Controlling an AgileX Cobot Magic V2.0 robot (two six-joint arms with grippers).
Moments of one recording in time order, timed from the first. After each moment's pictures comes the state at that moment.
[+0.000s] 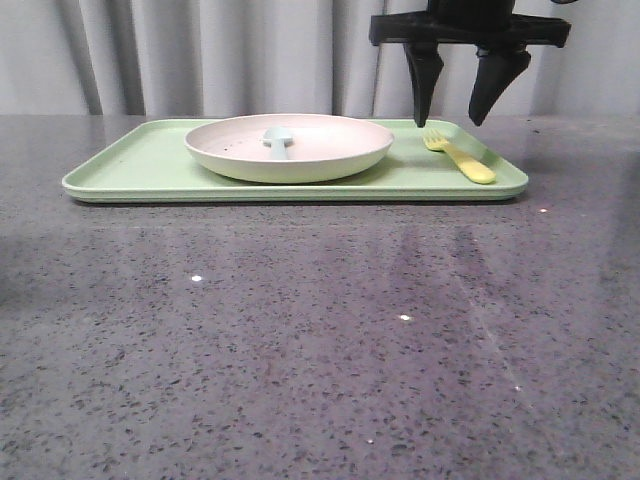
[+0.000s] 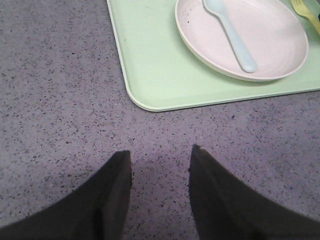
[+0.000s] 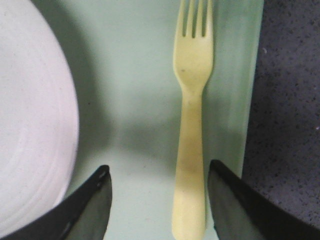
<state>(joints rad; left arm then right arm) -0.23 0.90 -0.81 -0.21 0.67 -0.04 0.35 2.09 -2.06 -0.01 1.25 0.28</state>
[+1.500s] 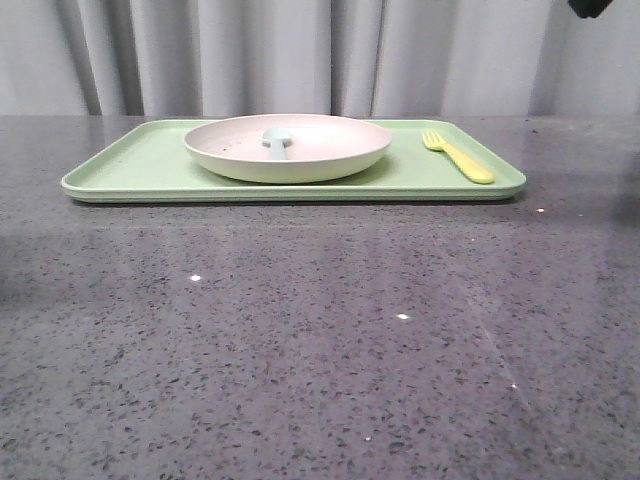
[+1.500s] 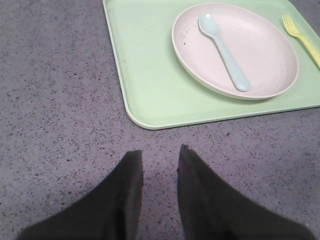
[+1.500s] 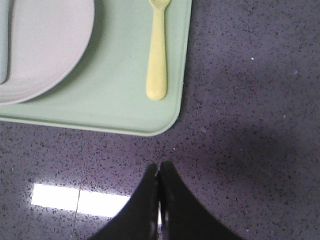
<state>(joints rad) -0.23 0.87 -0.81 -0.21 0.62 -0.04 0.35 1.39 -1.38 -0.02 1.03 0.28</state>
